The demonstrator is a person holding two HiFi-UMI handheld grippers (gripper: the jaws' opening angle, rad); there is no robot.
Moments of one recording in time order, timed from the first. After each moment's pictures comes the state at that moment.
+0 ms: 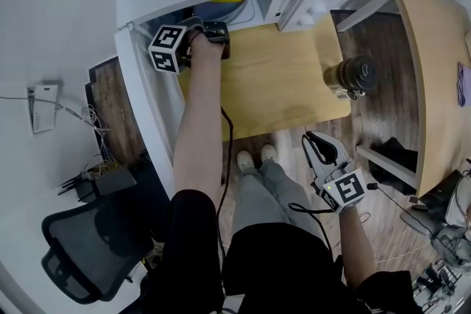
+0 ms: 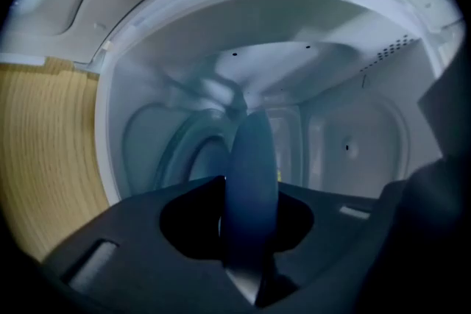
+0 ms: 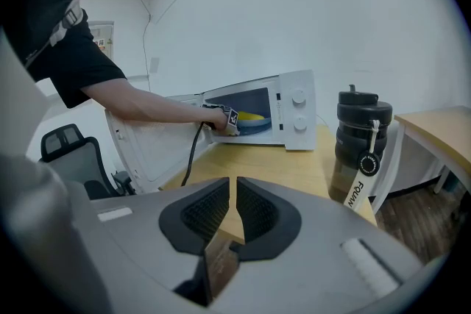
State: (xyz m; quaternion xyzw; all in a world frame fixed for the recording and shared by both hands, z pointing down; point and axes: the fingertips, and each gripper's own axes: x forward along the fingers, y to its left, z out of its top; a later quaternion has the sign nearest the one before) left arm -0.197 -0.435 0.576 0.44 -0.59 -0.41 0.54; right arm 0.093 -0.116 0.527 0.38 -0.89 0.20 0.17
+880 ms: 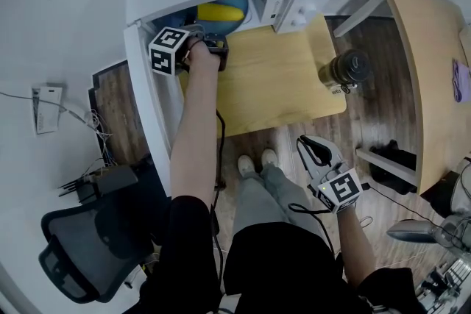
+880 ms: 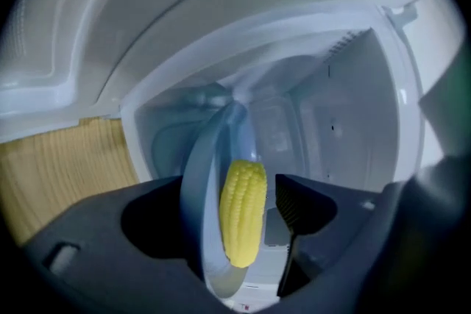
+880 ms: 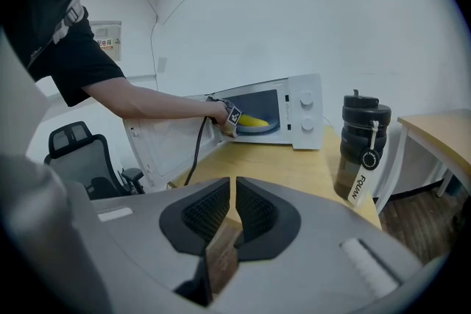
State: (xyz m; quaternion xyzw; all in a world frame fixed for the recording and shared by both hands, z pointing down) left arm -0.194 -0.399 0.560 0.46 -0.62 -0.32 0.55; right arm 0.087 -0.083 0.521 0.37 -0.89 0.20 0.17
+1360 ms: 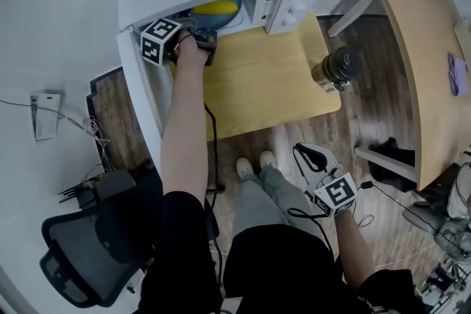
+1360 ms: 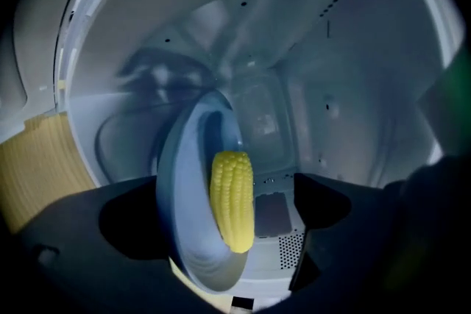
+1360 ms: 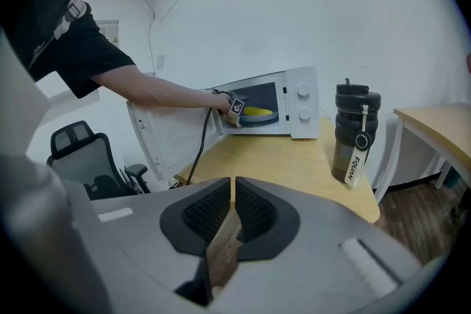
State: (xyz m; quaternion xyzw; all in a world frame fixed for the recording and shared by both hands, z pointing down) left arm -0.173 -0.435 0.549 0.53 -0.57 -0.28 0.56; right arm 0.095 -0.059 0.533 0.36 -0.89 0.21 0.18
